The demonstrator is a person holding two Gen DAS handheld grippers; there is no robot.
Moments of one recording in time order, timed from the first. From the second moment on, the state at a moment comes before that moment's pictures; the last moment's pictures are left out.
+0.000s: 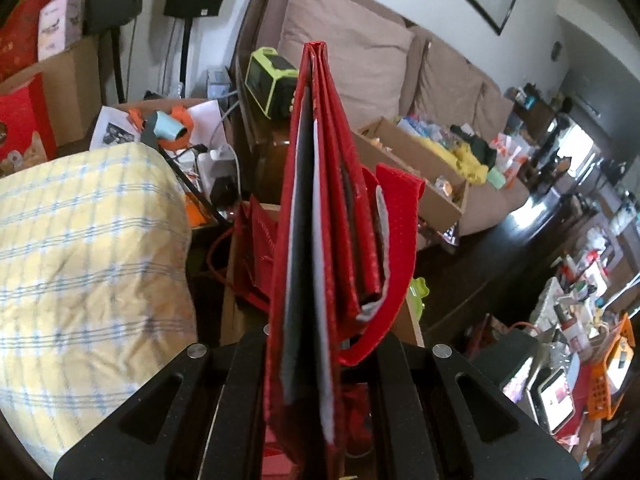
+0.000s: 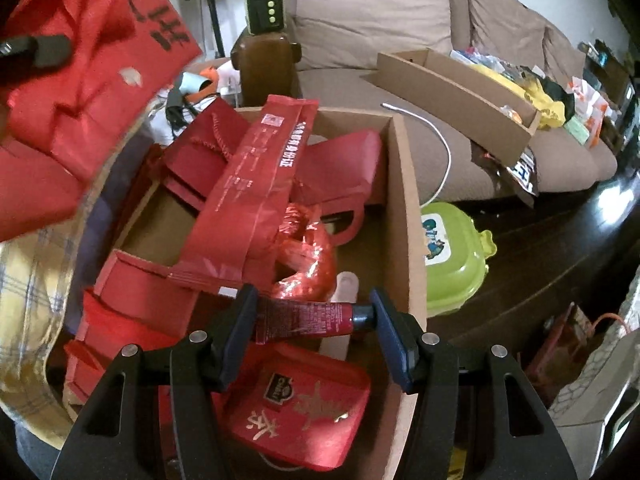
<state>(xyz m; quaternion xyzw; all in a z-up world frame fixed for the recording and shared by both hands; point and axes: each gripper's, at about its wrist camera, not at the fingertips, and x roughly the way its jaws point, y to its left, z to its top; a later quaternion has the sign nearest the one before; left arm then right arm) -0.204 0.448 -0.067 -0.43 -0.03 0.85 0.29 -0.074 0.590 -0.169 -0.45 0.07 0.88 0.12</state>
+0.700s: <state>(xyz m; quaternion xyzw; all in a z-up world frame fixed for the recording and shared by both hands) -0.253 0.474 -0.133 -0.49 -0.06 0.82 0.28 -0.064 0.617 -0.158 -0.45 0.17 0.87 0.11</state>
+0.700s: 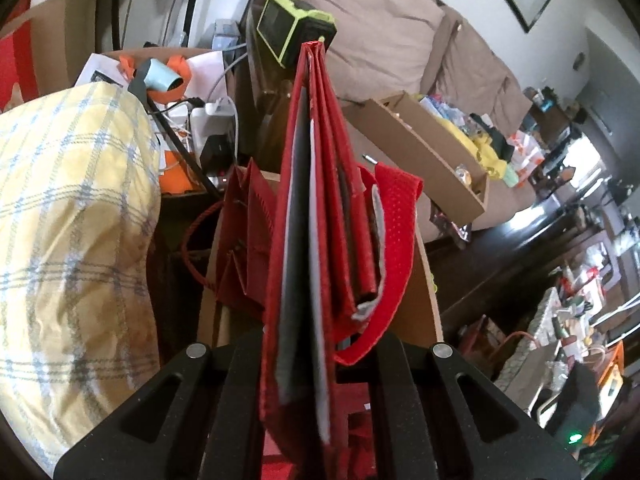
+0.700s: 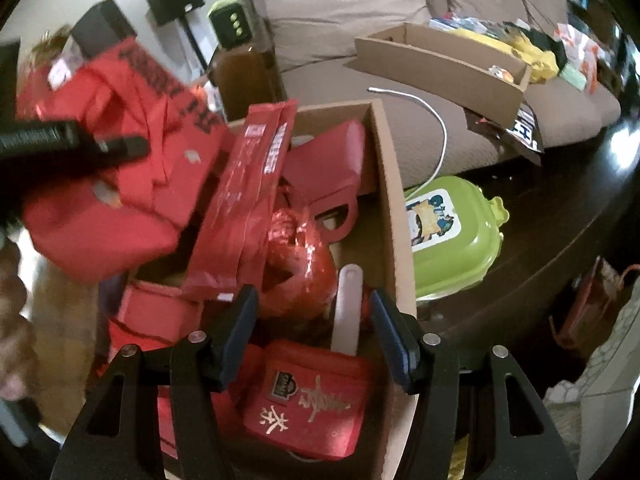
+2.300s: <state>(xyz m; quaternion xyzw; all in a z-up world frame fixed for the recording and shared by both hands) -0.235 0.474 -0.095 -0.50 0.04 0.83 0.25 -0.062 0.613 -0.156 -0.46 0.15 0.87 0.14</state>
